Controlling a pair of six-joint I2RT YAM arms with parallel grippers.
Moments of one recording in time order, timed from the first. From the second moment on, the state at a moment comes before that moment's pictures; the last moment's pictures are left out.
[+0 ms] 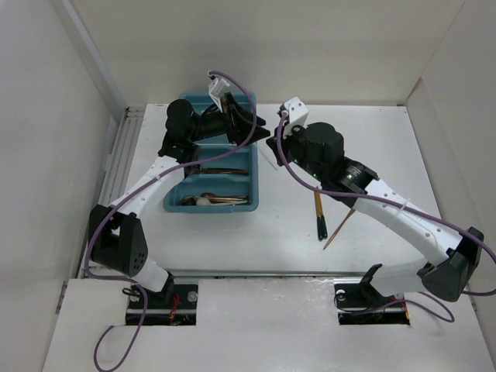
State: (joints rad) left arm -0.38 1.52 1.25 0.57 0.99 -0.67; right arm 0.79 1.33 1.32 -0.17 0.14 0.04
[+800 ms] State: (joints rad) left arm -0.28 1.54 1.32 0.04 0.76 -0.28; right arm 0.78 1.33 1.31 -0.21 0.23 0.04
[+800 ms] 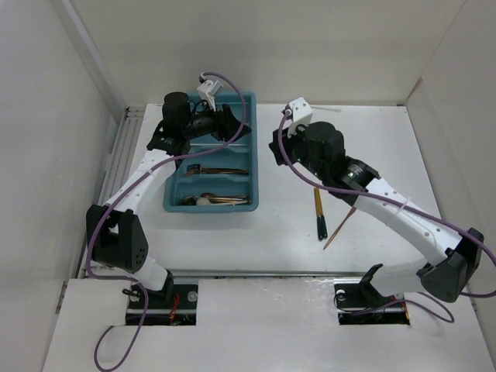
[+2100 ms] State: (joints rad) left arm -0.23 1.52 1.27 -0.17 0.47 -0.17; right arm 0.08 1.35 0.98 -0.72 0.10 0.30
